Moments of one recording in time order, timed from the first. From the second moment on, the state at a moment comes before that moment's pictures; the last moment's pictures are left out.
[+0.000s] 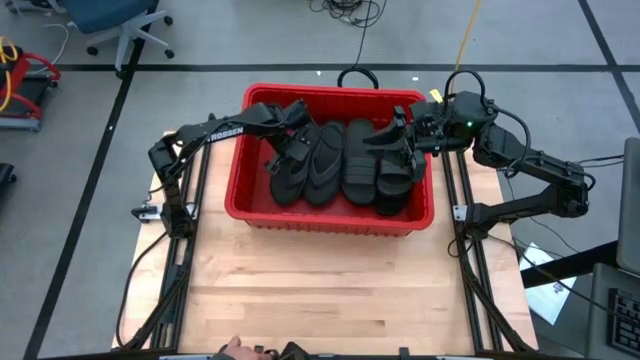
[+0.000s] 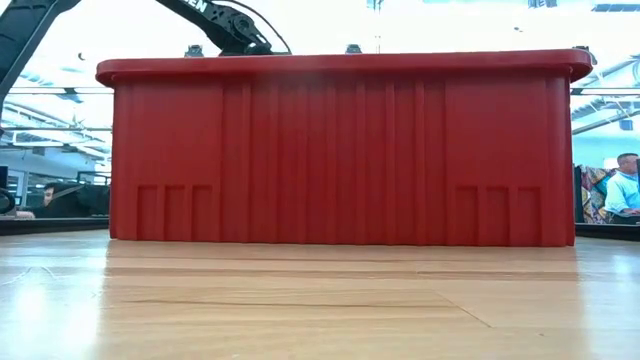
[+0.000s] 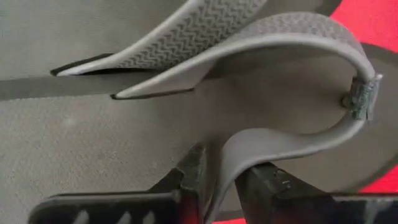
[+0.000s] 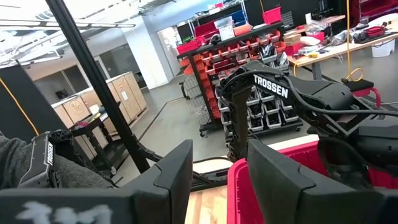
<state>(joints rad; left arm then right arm) 0.57 1.87 1.57 -1.00 0.13 1.13 -0.30 1.14 1.35 -0.20 -0.42 0.35</state>
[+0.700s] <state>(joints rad) 0.55 1.83 1.58 -1.11 0.13 0.80 -0.30 1.14 1.35 -0.20 -0.42 0.32</state>
